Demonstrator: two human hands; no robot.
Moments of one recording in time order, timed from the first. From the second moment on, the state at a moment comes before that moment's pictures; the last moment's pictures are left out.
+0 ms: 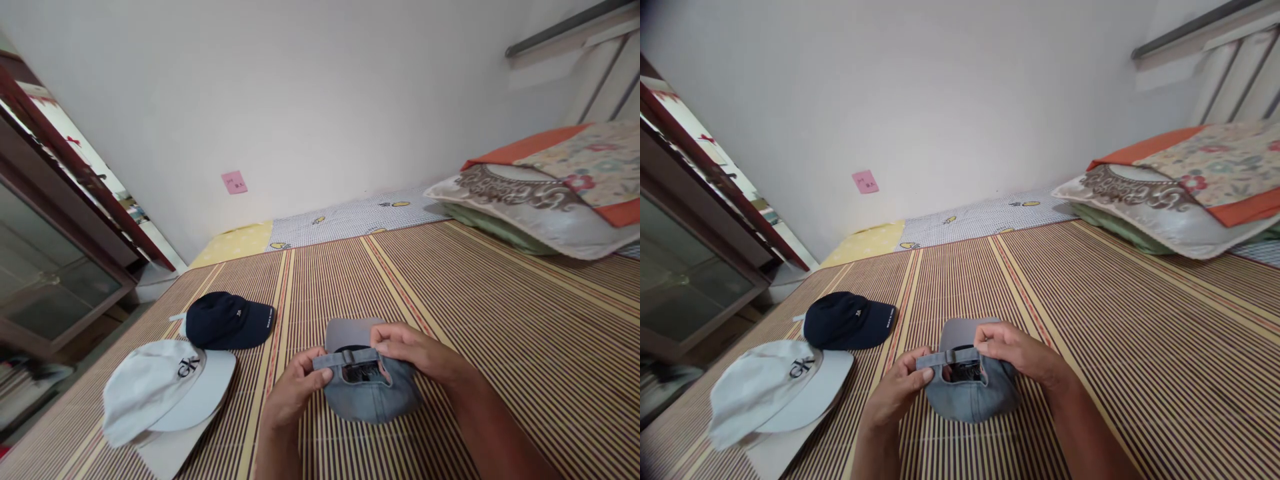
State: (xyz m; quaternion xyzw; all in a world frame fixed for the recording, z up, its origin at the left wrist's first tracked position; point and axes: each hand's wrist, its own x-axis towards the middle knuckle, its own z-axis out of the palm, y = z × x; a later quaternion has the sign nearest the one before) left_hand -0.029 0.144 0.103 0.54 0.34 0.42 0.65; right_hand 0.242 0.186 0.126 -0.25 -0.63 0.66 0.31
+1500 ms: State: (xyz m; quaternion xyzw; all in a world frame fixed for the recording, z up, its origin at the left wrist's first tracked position) left_hand -0.022 0.146 0.103 0.49 0.32 0.46 0.67; right_hand 0.256 0.186 0.121 -0.27 -0.60 0.66 0.37
